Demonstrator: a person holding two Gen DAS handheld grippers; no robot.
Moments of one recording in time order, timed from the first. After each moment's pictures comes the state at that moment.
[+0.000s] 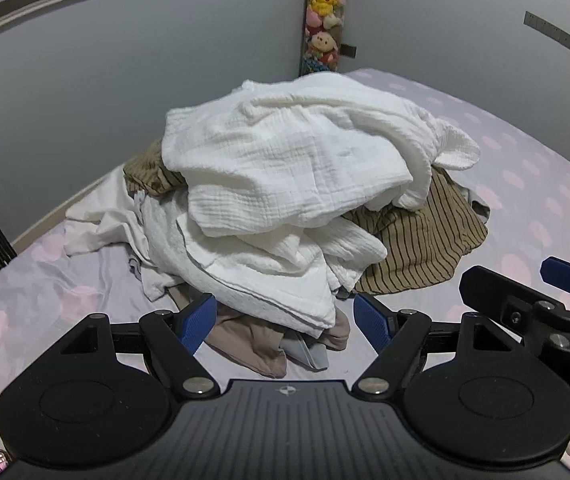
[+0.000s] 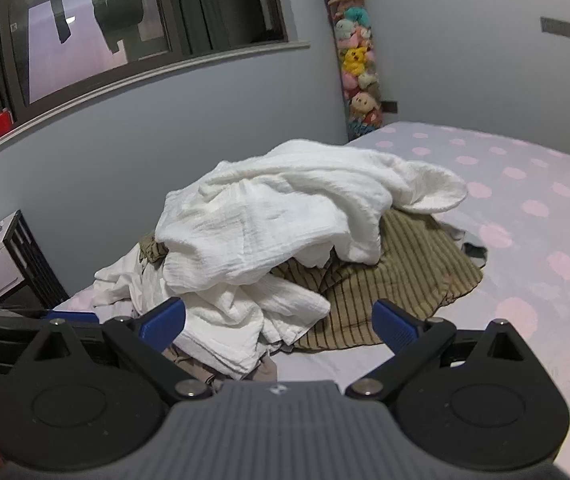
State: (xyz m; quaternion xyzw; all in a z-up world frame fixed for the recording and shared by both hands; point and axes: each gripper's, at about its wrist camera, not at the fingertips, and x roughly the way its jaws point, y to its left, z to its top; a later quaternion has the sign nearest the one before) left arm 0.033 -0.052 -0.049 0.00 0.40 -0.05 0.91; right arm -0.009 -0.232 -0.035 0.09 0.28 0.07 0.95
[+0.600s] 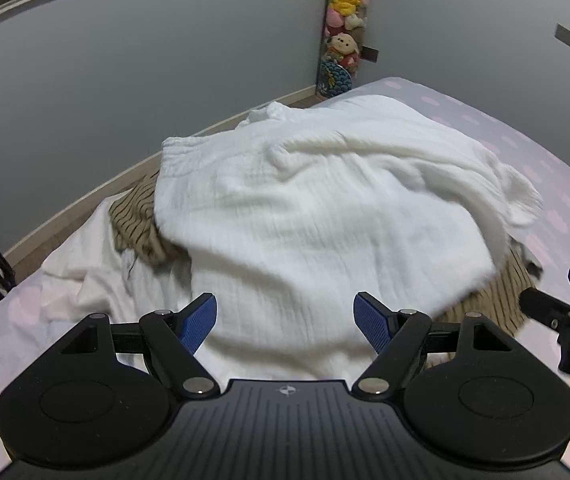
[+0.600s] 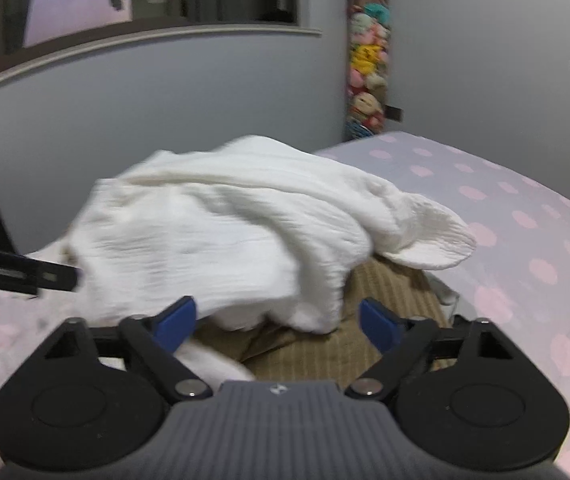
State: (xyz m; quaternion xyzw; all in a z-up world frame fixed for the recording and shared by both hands) left arm 0.176 -0.028 -0.070 -0.02 0.40 -0.03 0.91; right arm 0.136 -0.270 -0.067 0.00 0.30 0.05 0.95
